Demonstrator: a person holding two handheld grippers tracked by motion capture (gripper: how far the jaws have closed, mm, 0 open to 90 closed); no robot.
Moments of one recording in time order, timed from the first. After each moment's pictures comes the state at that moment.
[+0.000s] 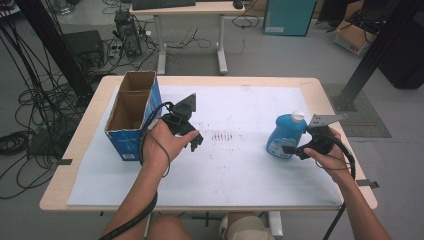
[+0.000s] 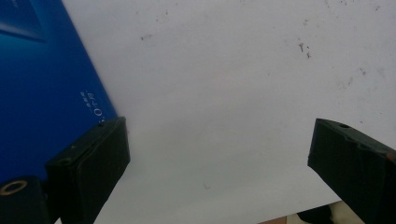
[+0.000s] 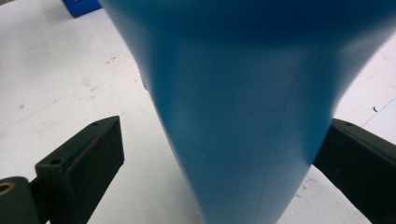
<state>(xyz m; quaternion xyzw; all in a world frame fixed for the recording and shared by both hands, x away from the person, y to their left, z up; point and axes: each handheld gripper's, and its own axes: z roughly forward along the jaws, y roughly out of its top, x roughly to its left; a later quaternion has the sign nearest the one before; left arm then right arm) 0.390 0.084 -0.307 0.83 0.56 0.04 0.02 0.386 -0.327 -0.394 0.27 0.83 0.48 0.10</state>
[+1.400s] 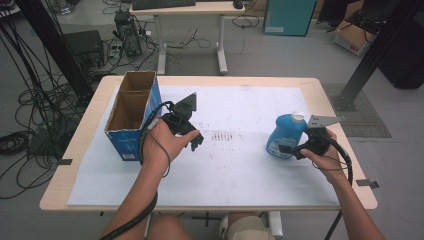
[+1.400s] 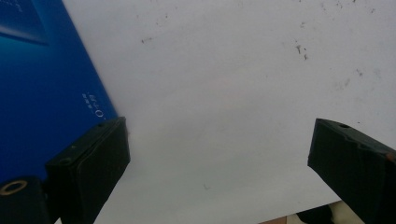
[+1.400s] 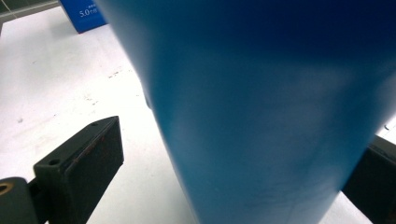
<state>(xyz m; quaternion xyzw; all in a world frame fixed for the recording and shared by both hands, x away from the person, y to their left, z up) 0.389 0.083 -0.304 0.83 0.56 0.05 0.02 0.388 -0.321 -0.400 0.26 0.81 0.50 0.11</state>
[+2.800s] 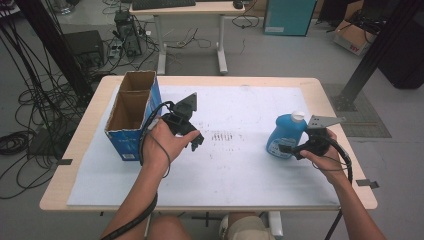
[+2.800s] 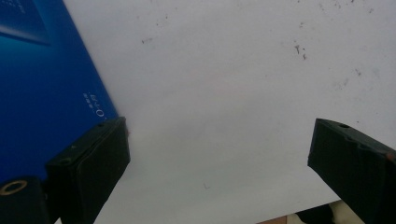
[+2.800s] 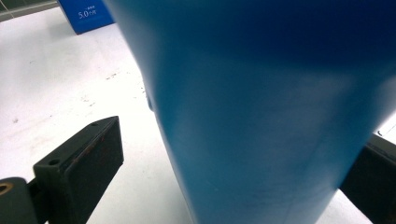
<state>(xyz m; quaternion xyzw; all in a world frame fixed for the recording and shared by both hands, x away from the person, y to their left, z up) 0.387 0.083 -0.303 0.83 0.56 0.05 0.02 0.387 -0.321 -0.400 0.26 0.81 0.51 0.12</state>
